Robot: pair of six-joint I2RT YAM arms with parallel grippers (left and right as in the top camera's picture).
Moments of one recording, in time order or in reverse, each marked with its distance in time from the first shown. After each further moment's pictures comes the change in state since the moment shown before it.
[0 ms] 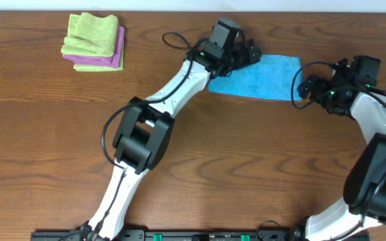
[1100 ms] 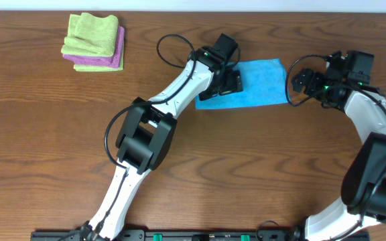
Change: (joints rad) left arm -0.011 0.008 0.048 -0.597 -0.122 0.161; right arm 0.043 0.000 0.002 0.068 -0.024 0.003
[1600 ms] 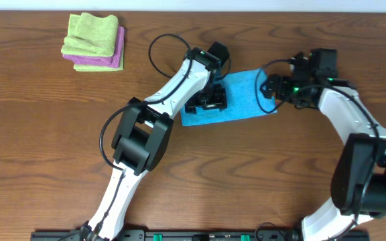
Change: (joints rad) left arm 0.011 -0.042 -0.038 -0.273 -0.034 0.105; right arm 0.203 0.008 0.001 -0.055 -0.039 -0.032
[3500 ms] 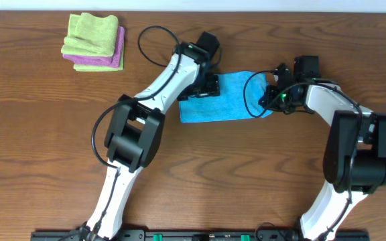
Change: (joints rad) left arm 0.073 -0.016 -0.003 0.113 -0.072 0.026; right arm 0.018 0.175 0.023 -0.024 -0.083 -0.031
